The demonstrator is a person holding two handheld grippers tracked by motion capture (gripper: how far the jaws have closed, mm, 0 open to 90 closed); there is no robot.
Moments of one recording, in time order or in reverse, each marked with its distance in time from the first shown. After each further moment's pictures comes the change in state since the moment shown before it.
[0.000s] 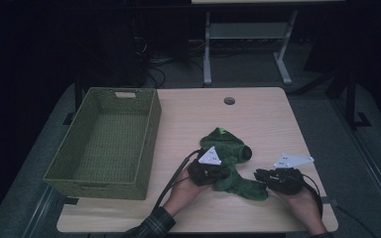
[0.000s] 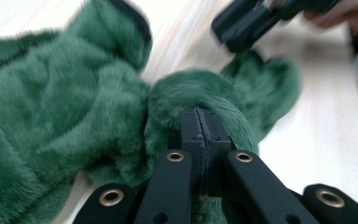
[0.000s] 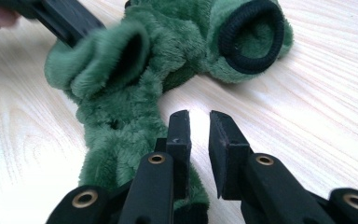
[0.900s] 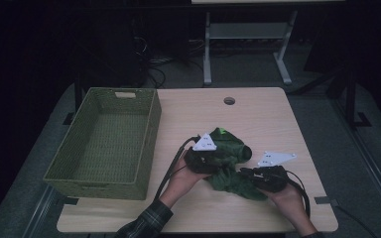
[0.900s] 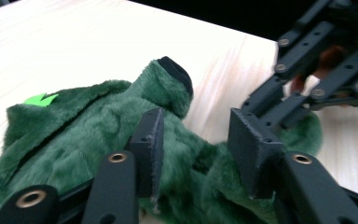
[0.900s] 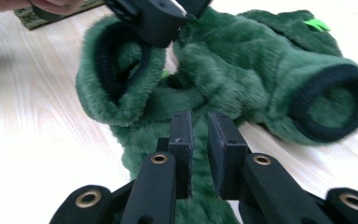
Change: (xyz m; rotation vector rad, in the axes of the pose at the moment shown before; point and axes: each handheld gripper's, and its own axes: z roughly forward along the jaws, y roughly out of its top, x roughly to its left) left arm 0.022 0.028 -0.020 -0.128 0.052 -0.029; right arm 0.025 0.027 0.019 -0.023 0.078 -0.078
